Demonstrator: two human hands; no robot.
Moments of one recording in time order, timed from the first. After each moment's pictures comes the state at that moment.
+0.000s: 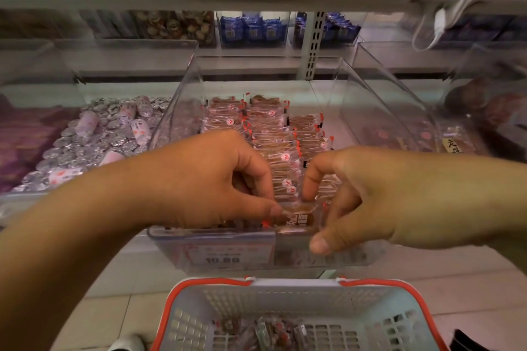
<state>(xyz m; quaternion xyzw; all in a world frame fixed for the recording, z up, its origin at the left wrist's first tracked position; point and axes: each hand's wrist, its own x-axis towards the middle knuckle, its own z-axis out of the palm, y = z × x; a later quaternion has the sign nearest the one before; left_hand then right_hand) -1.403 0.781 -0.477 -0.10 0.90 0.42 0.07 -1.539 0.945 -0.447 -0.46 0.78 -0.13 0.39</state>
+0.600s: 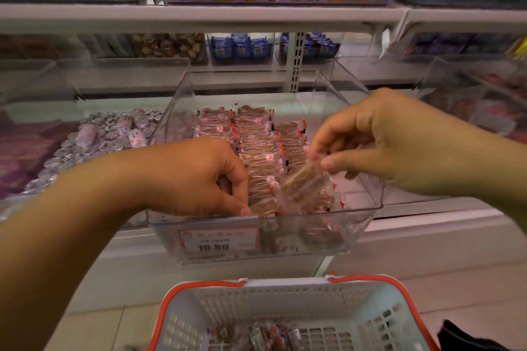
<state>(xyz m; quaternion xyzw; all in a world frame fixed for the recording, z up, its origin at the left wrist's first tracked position) -1.400 0.782 -0.471 -0.08 0.94 0.30 0.12 -1.565 0.972 -0.435 -0.60 0.75 -0.24 0.16</state>
